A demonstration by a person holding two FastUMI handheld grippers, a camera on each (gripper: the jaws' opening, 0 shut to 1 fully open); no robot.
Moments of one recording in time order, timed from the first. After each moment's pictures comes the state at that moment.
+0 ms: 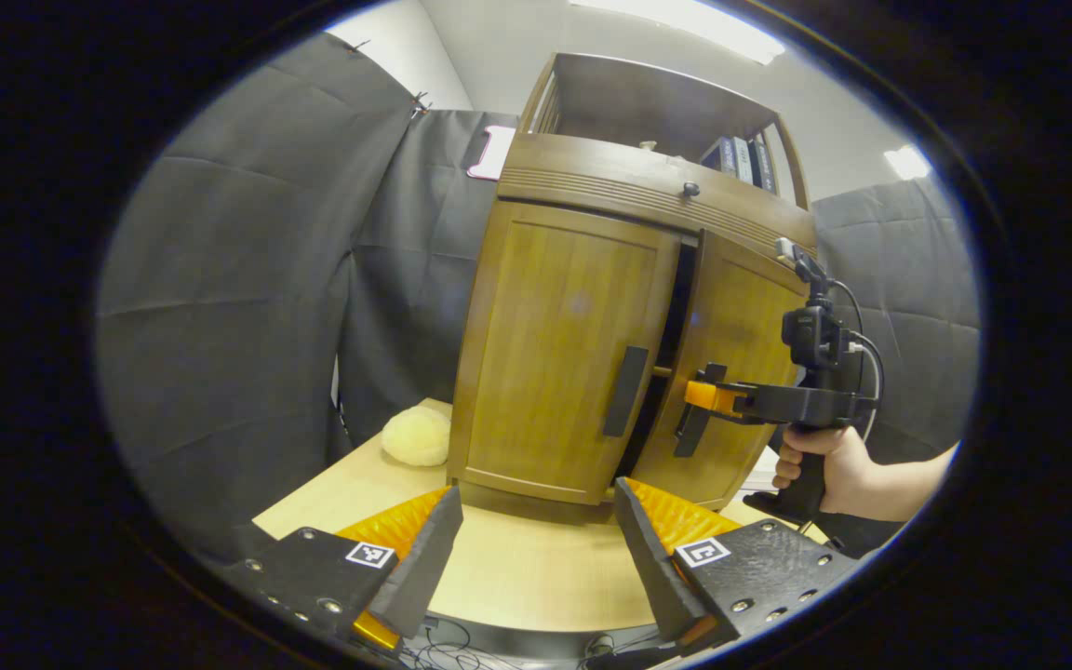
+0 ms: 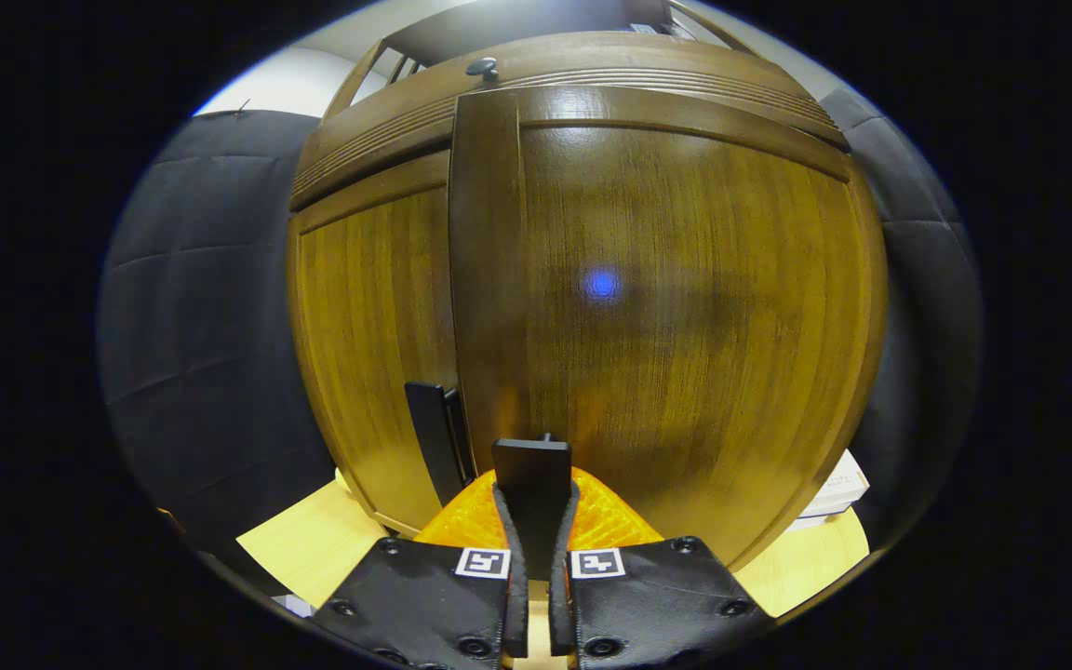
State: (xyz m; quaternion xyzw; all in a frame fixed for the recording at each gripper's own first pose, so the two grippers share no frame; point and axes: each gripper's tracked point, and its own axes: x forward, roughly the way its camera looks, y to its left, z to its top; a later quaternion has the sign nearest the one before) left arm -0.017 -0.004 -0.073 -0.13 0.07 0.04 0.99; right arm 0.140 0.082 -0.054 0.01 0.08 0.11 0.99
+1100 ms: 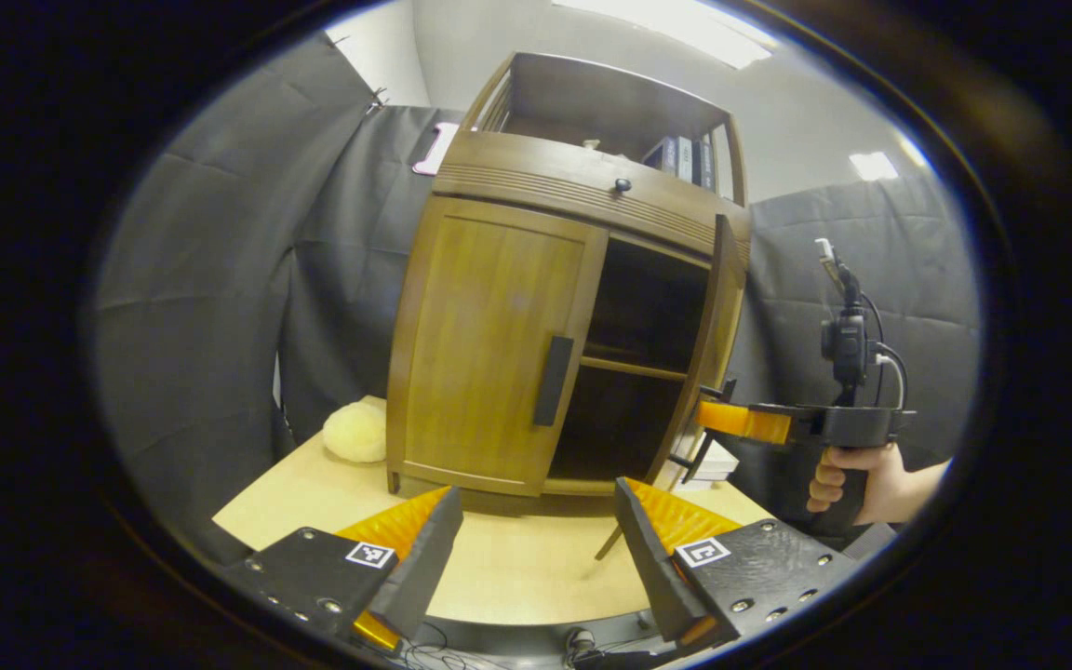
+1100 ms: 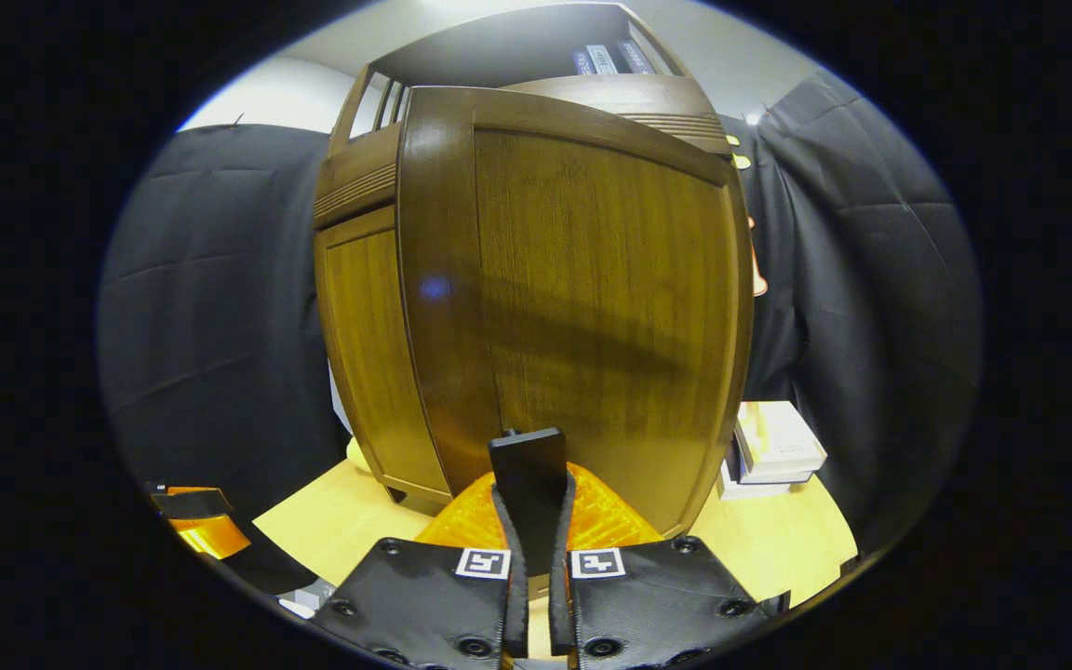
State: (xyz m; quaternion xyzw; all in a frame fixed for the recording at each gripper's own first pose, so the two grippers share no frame) left arm -0.024 -0.024 -0.058 -0.13 0.06 -0.06 0.99; right arm 0.028 0.018 -0.067 0.02 0.09 0.09 0.99
